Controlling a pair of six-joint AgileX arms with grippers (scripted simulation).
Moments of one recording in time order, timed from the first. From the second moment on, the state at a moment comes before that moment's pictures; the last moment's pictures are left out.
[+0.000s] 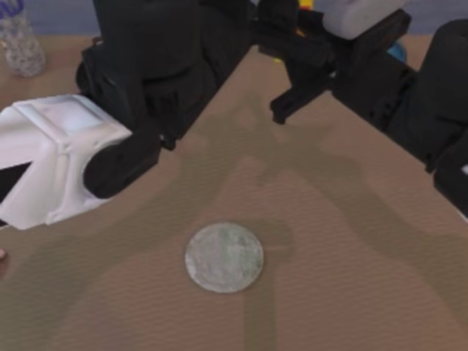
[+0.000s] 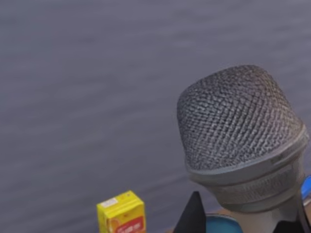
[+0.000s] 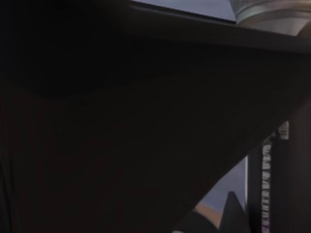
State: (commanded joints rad) left arm -0.76 1.51 1.02 0.48 -0.25 0.05; right arm 0.62 1.53 0.82 0.76 -0.16 0.03
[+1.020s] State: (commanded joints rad) left arm -0.76 1.51 1.02 0.48 -0.25 0.05; right arm 0.62 1.53 0.82 0.76 -0.16 0.03
